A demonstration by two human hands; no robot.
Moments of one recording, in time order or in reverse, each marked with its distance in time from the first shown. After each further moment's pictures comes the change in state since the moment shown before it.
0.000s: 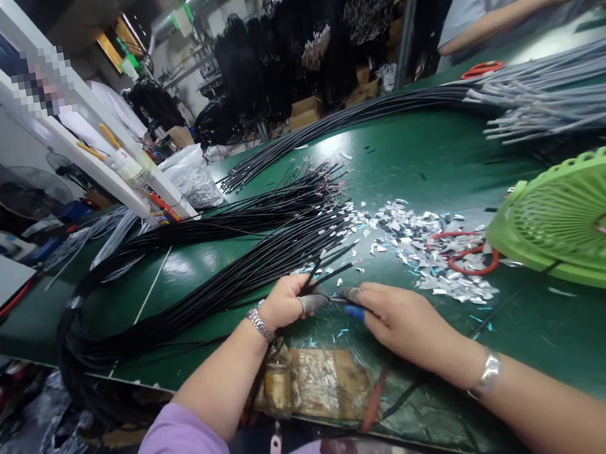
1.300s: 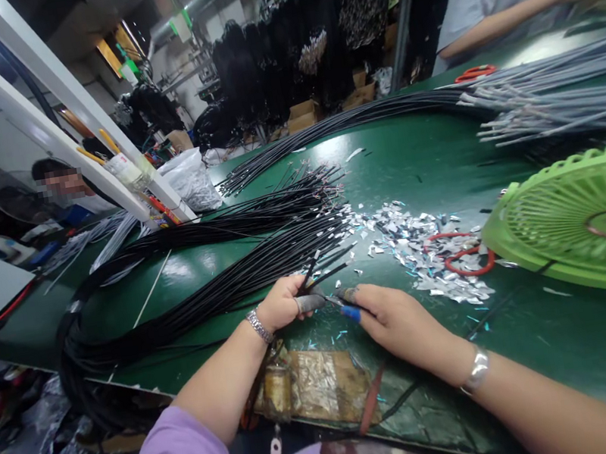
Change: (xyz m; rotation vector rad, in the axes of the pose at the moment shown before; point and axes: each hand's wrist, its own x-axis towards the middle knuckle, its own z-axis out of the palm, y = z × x) left_hand 0.001 -0.002 -0.001 -0.068 0.013 0.008; right_hand 0.003 0.000 0.004 0.153 0.001 0.038
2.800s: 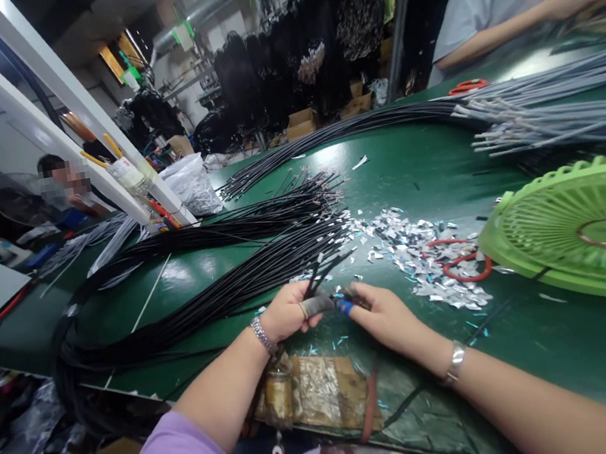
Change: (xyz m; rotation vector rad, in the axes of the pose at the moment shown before) left_hand -0.005 0.006 0.011 -0.095 -0.032 -0.045; right_hand 0.014 0.008 0.016 0.539 0.080 0.259
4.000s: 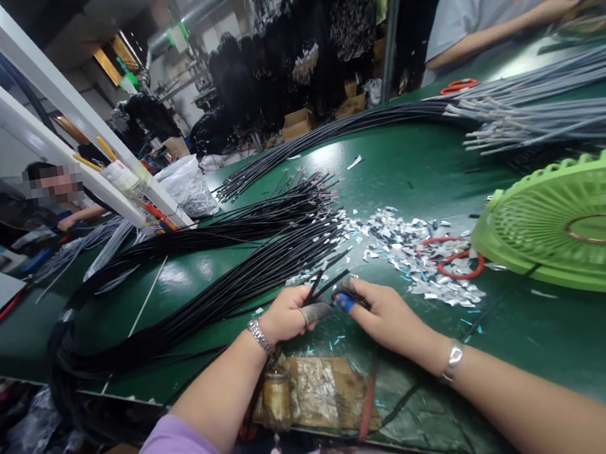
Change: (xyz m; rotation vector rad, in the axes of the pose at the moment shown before) left_hand 0.000 0.000 -0.001 0.138 -0.029 0.017; right_hand -0.004 -0.005 -0.002 -0.211 0.069 -0.186
